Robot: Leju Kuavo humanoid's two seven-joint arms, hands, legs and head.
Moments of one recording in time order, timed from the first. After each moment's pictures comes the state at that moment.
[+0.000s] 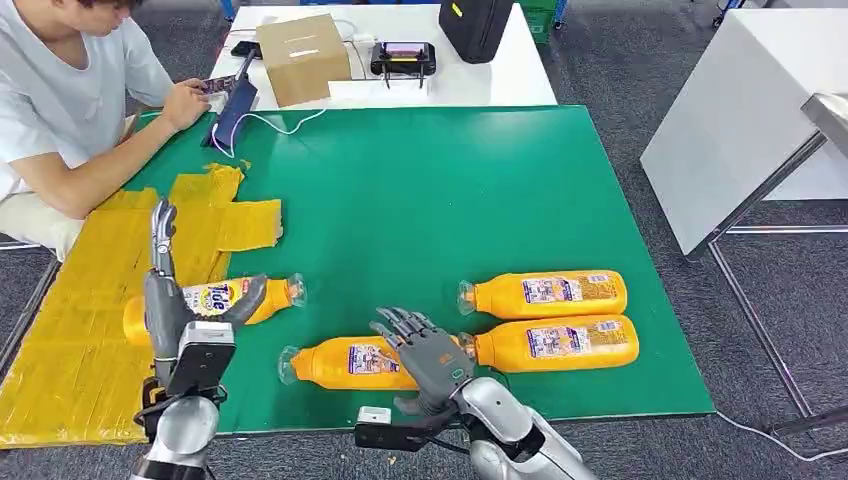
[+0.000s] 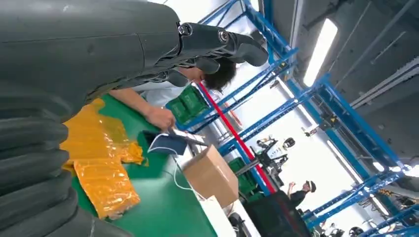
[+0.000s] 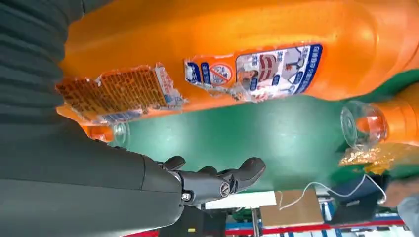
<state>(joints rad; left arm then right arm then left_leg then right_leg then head) -0.07 -0.08 -0.13 -1.60 -0.63 0.56 -0.39 -0.22 -0.02 0.80 -1.26 0.97 -0.14 0.03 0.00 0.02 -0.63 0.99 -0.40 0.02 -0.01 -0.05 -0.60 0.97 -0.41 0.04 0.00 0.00</state>
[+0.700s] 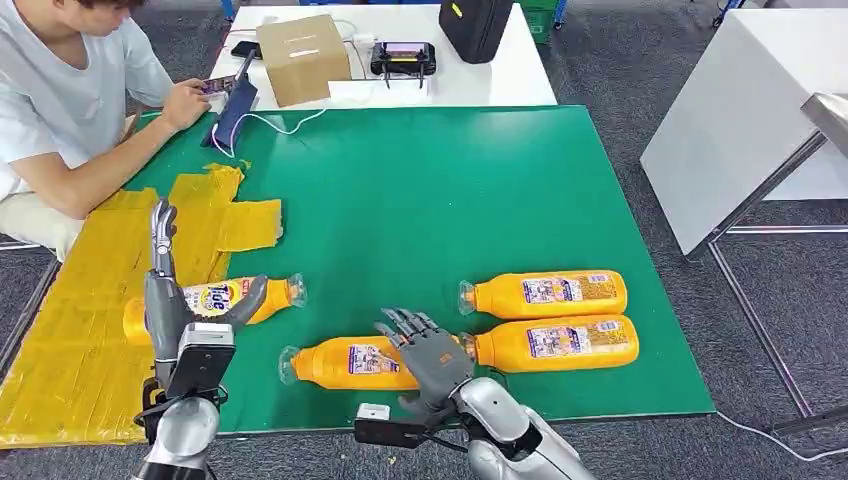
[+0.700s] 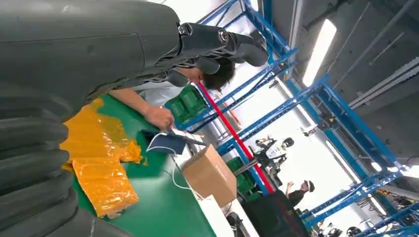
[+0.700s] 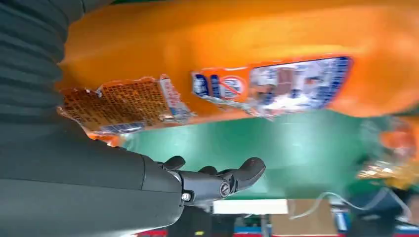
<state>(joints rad) -0.06 -0.09 -0.14 -1.62 -0.63 0.56 -0.39 -0.23 -0.01 0.79 -1.21 1.05 -0.14 0.08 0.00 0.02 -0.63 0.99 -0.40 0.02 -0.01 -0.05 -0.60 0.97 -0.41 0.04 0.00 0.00</state>
